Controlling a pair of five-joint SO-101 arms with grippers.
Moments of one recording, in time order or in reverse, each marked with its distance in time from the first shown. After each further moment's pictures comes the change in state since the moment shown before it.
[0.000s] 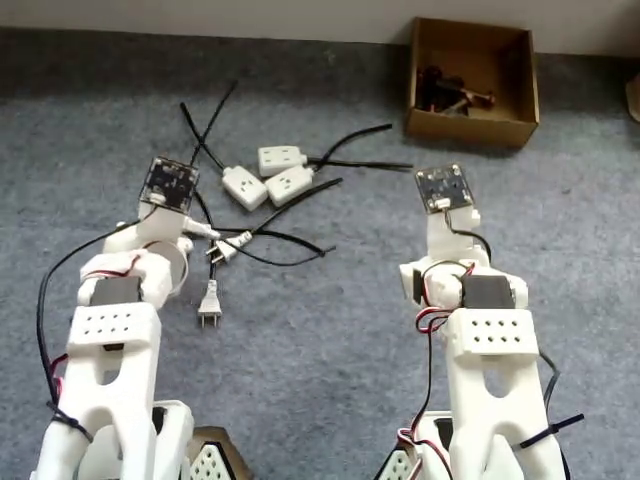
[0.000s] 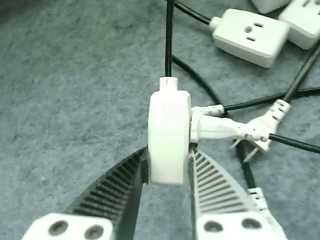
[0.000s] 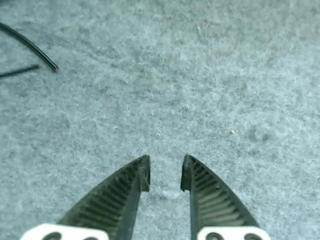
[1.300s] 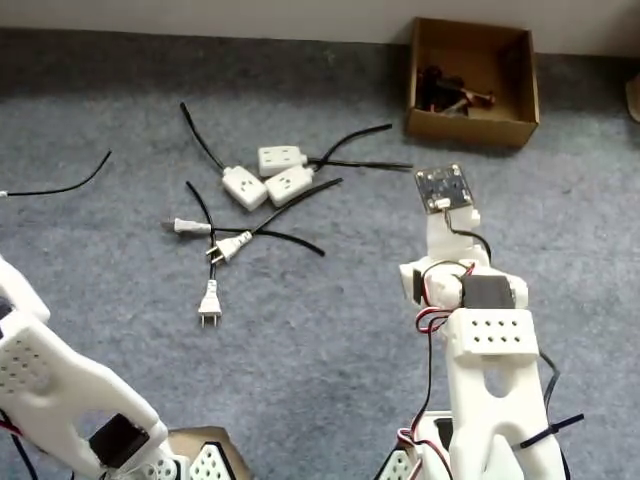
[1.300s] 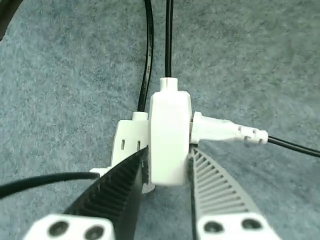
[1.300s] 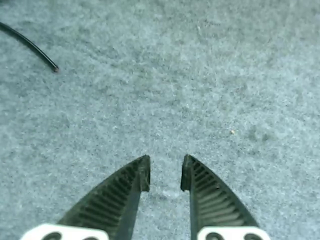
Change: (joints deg) left arm -36.9 71.2 -74.8 6.6 0.4; right arm 0.0 0.0 0.0 0.0 0.1
